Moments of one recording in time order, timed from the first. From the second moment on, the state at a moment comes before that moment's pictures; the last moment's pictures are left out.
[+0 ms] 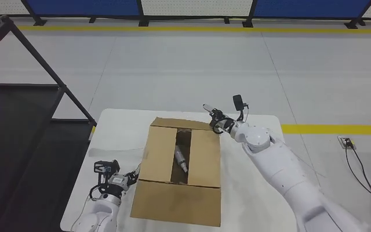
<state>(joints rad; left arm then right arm) 1.38 -1.15 -1.39 -1.59 1.07 -0.05 0.02 -0.27 -1.39 0.70 -0.55 0.37 -0.19 0.43</state>
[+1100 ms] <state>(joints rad) 1.45 -1.16 -1.55 -1.62 0.94 -0.09 0.09 -0.30 -1.40 0.81 -0.60 0.36 -0.37 0.67</state>
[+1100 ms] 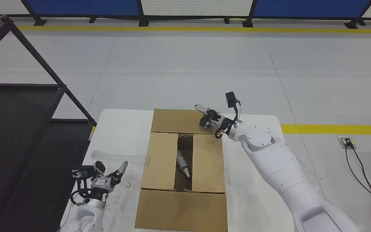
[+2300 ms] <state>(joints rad) 1.54 -1.16 -1.63 -1.68 0.86 -0.24 0.16 -0.35 -1.45 0.72 -0.71 0.29 -0.24 0.92</state>
